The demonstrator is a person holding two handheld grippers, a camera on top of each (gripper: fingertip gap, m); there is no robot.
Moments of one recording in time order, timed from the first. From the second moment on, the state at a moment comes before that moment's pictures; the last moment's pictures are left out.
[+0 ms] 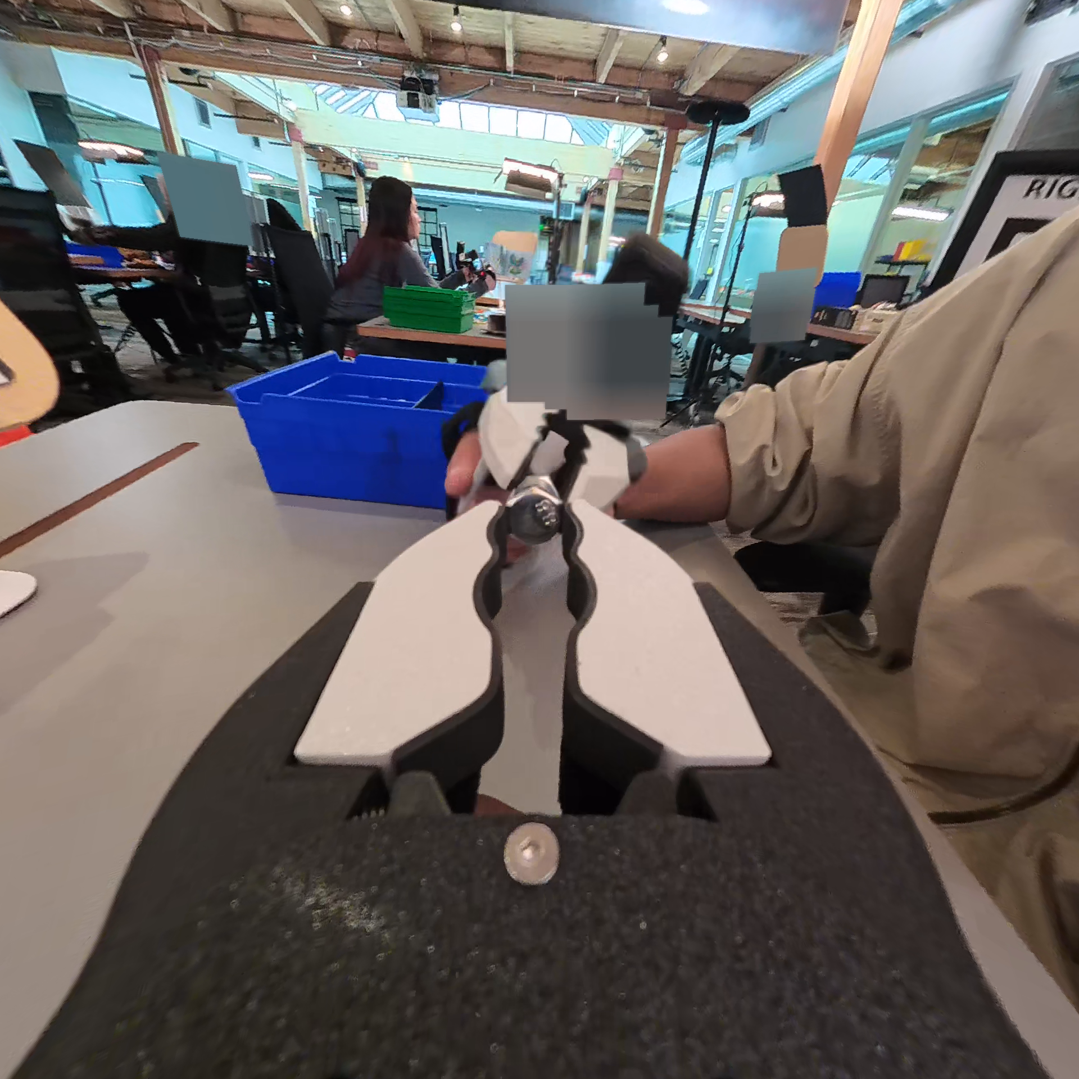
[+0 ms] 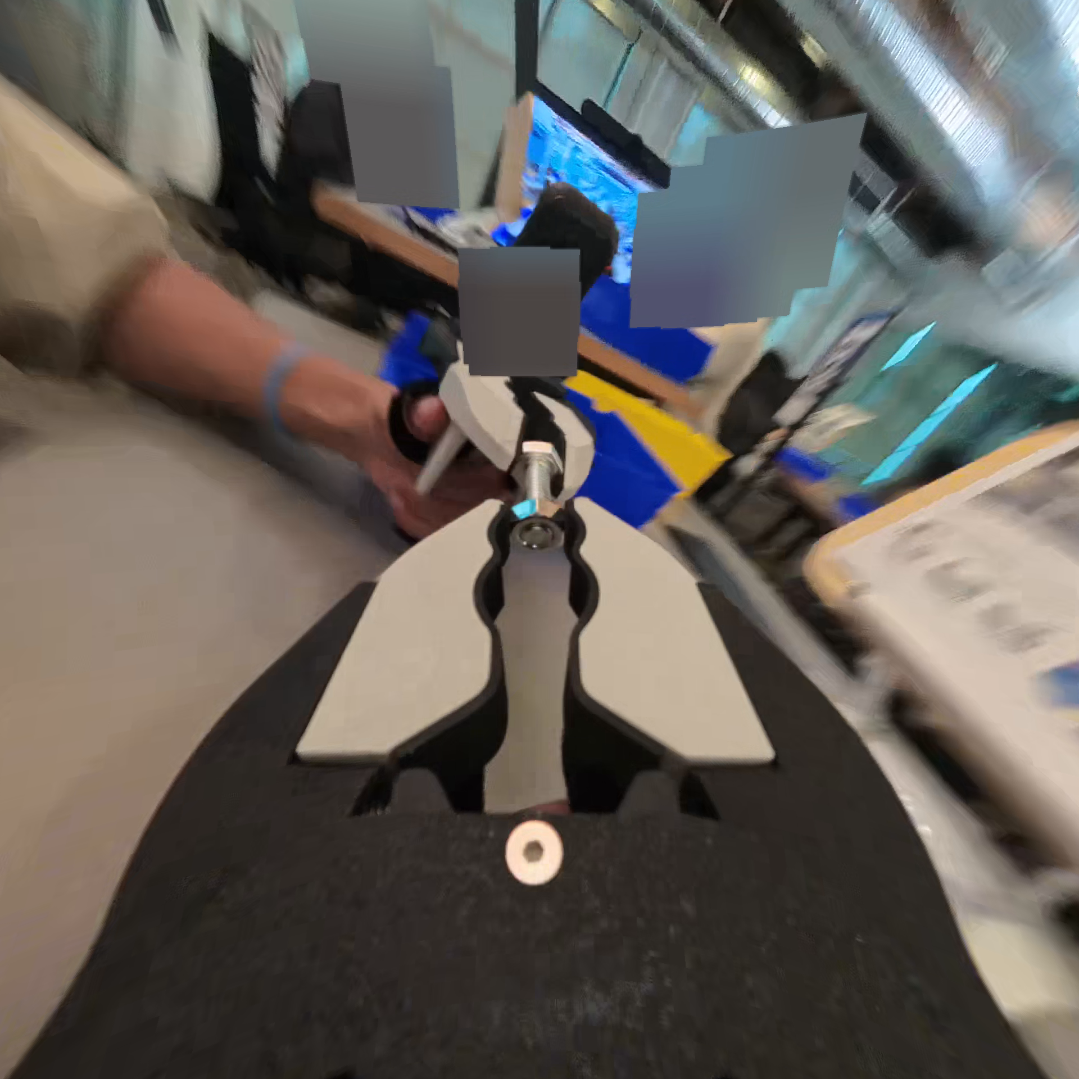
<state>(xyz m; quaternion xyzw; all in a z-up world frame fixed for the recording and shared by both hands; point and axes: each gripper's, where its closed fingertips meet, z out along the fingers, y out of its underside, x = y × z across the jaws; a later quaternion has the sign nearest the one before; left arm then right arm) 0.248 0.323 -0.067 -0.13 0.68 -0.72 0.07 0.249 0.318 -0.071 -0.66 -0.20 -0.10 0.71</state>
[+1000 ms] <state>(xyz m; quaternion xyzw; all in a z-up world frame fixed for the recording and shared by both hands) 0.257 0.331 -0.065 -0.12 0.69 -0.70 0.17 0.251 0.327 -0.068 -0.57 0.11 0.54 0.61</state>
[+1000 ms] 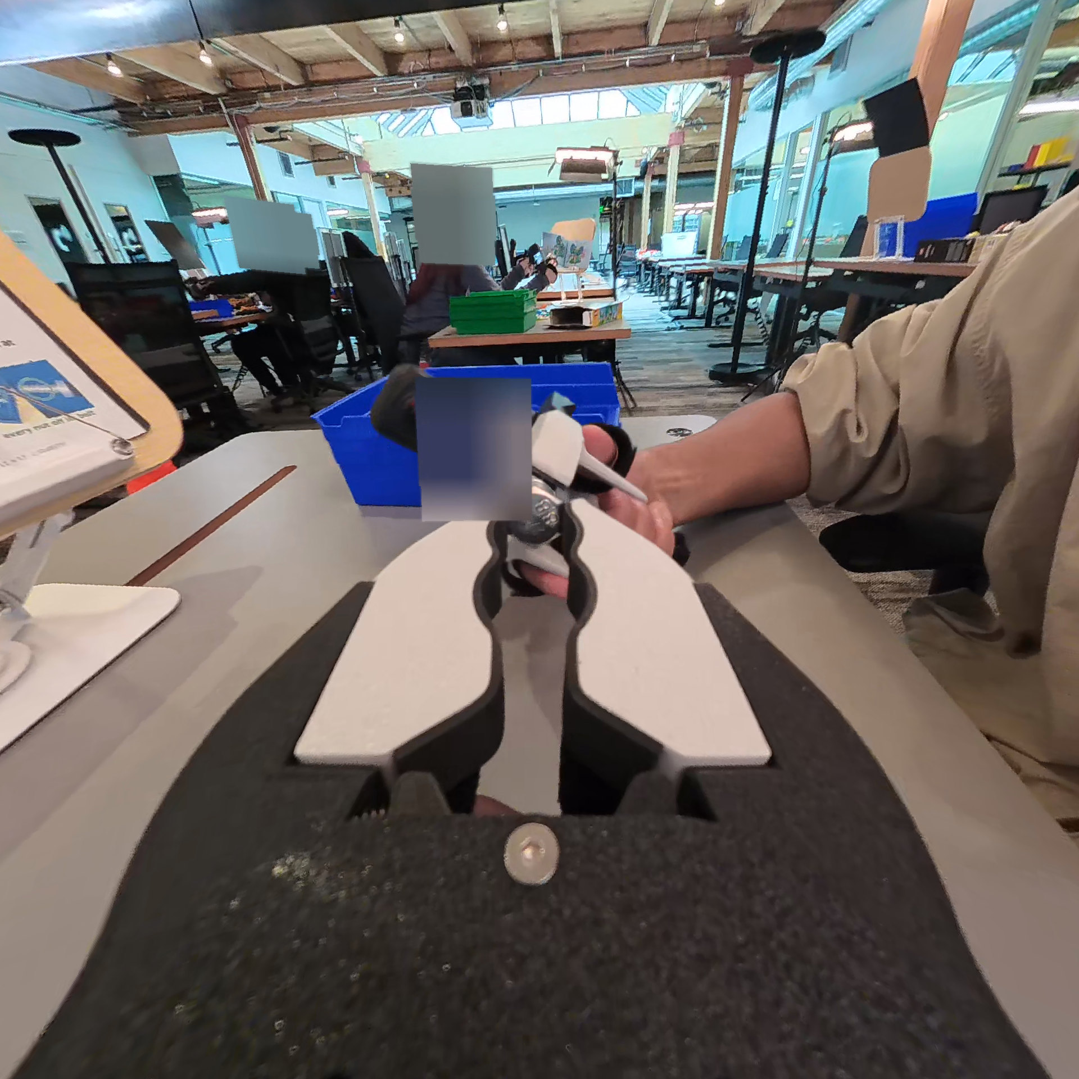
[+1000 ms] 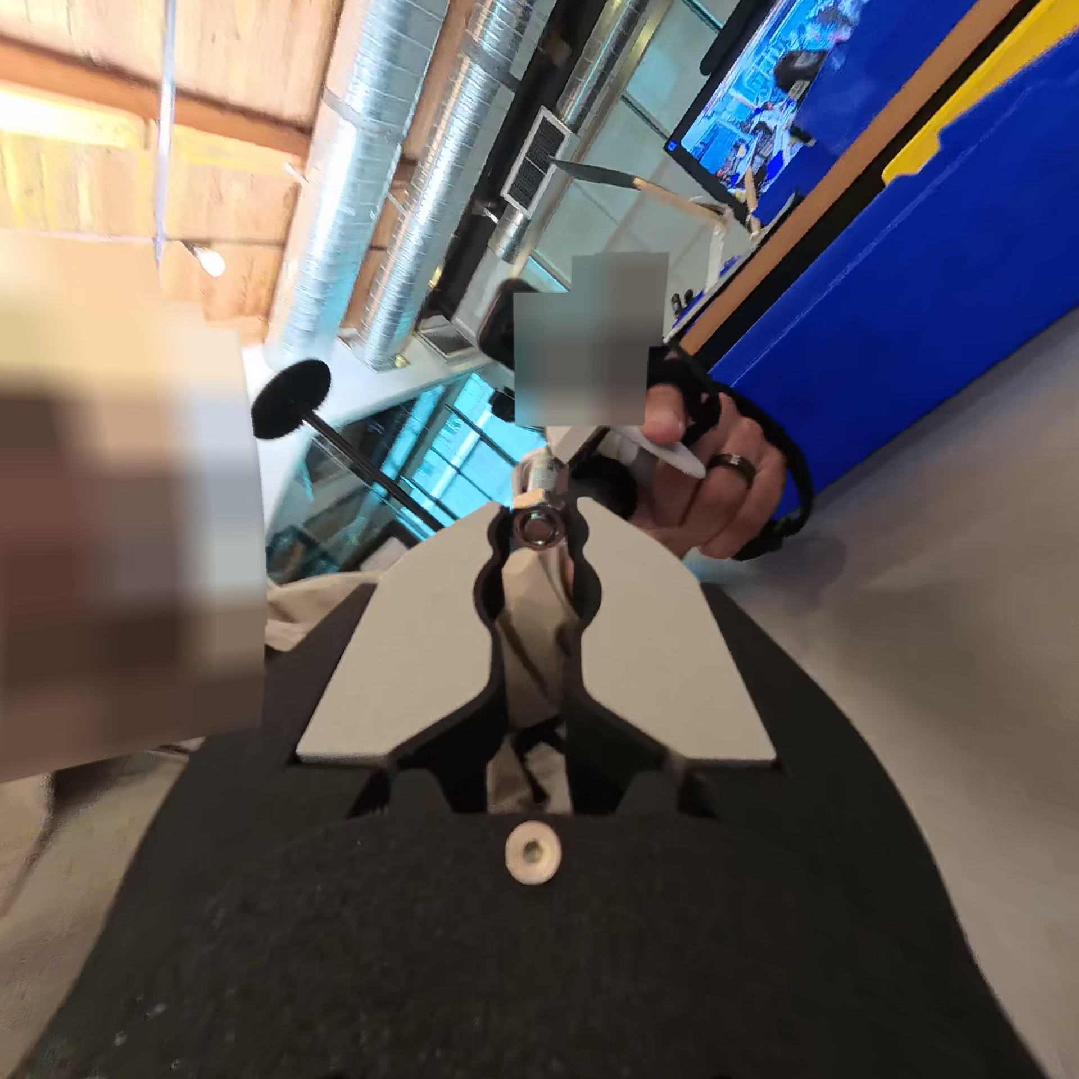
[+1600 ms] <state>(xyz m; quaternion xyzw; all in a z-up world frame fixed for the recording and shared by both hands) 0.240 0.321 -0.065 -0.13 0.67 -0.73 0.03 0.245 0.319 -0.072 -0.62 -0.30 -0.39 0.61</state>
